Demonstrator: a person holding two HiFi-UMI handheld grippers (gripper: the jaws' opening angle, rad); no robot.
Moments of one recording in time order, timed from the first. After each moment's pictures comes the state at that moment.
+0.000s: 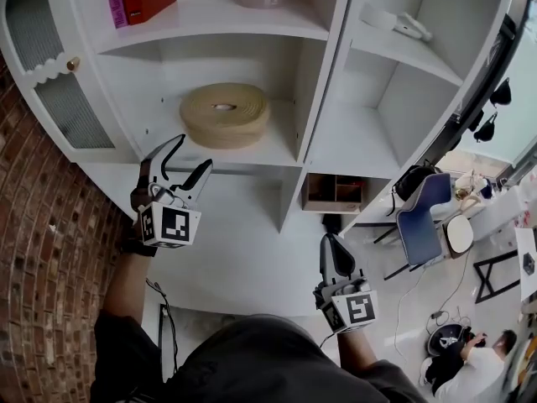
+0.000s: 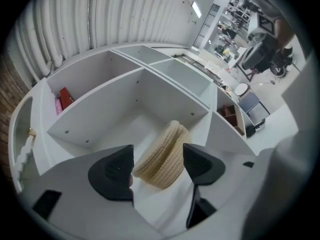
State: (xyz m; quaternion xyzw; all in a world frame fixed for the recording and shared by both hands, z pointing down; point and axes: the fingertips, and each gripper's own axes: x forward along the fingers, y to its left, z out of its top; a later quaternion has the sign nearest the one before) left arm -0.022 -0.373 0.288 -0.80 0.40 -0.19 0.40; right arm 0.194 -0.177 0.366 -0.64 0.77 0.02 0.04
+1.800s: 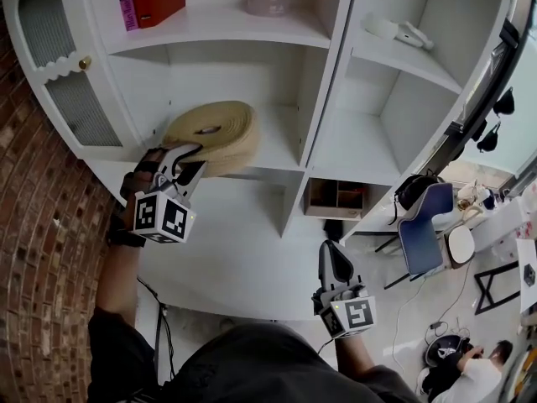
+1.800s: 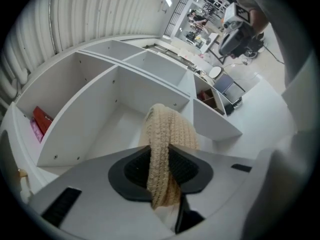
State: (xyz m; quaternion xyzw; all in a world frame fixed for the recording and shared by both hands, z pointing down) left arm -0.017 -0.365 0.291 -0.77 0.31 -0.32 0.46; right arm 0.194 -0.170 0.368 -0.63 0.78 0.01 0.05
